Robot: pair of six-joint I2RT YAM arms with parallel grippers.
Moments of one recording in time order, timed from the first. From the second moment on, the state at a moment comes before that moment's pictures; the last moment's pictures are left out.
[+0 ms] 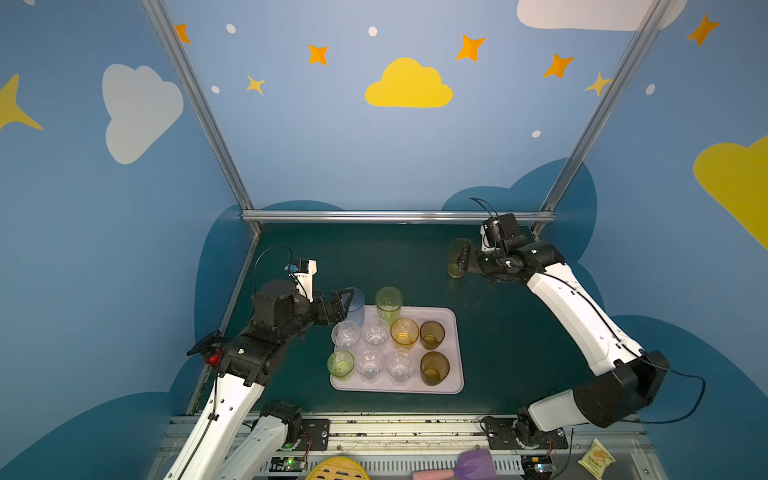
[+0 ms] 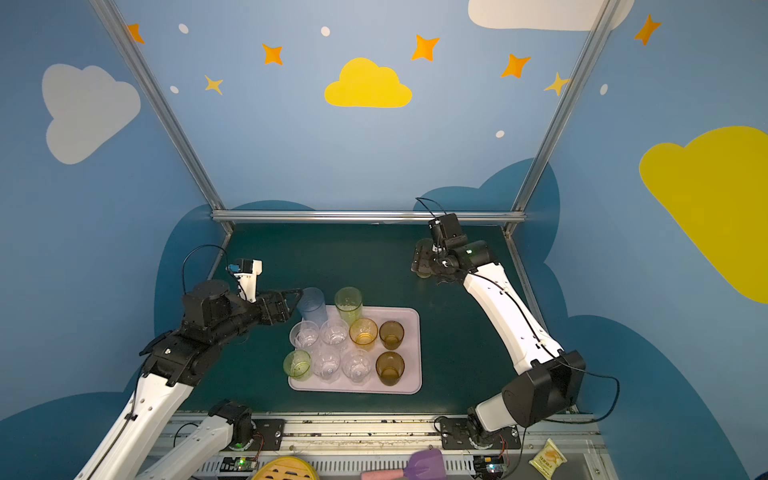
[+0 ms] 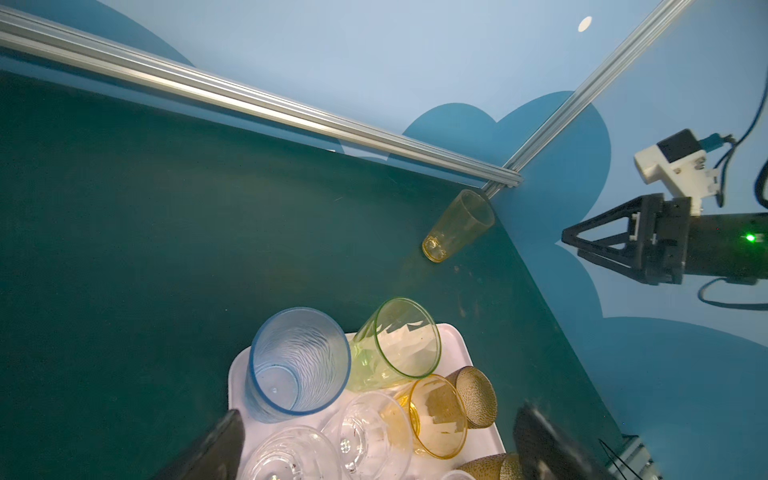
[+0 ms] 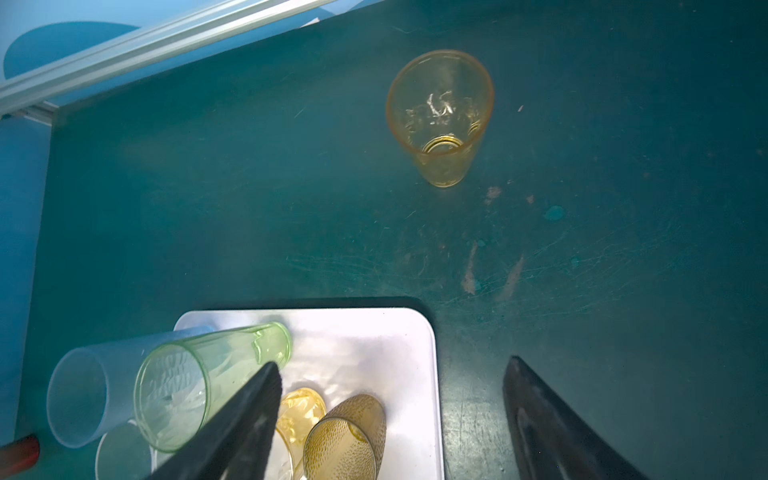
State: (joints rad) left arm -0.28 0.75 0.88 -0.55 0.27 -0.43; right arm 0.41 1.48 1.54 -0.96 0.07 0.50
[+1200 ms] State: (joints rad) left arm -0.35 0.86 0.88 -0.41 0.39 -0.78; right arm 0.16 1.99 1.84 -0.88 -0.05 0.55
